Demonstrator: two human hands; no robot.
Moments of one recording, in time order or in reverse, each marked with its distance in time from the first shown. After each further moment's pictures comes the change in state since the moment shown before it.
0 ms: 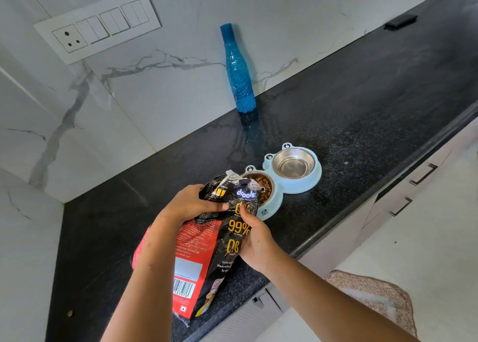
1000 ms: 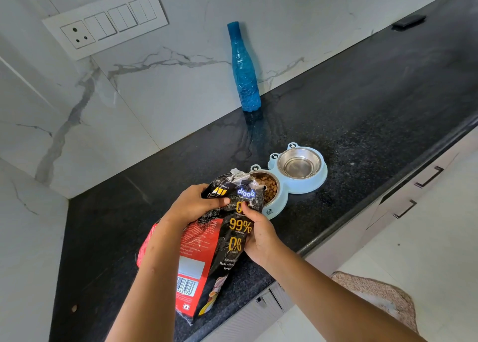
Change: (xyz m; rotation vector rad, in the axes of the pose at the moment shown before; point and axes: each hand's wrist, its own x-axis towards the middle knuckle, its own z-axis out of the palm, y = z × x) left_hand 0.003 -0.015 0.004 -0.039 0.079 0.064; right_hand 0.003 -0.005 0.009 -0.064 0.093 -0.010
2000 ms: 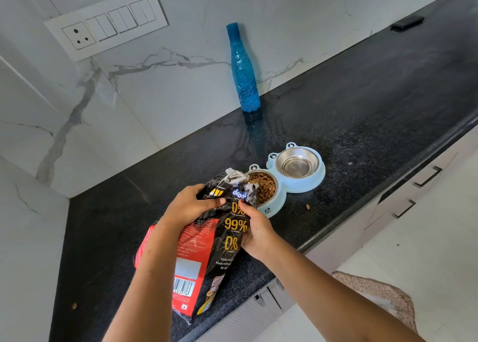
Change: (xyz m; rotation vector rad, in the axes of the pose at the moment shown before) left_hand -0.006 -0.006 0.001 0.004 0.076 0.039; right_hand -0.001 -0.007 0.003 -0.050 0.041 0.063
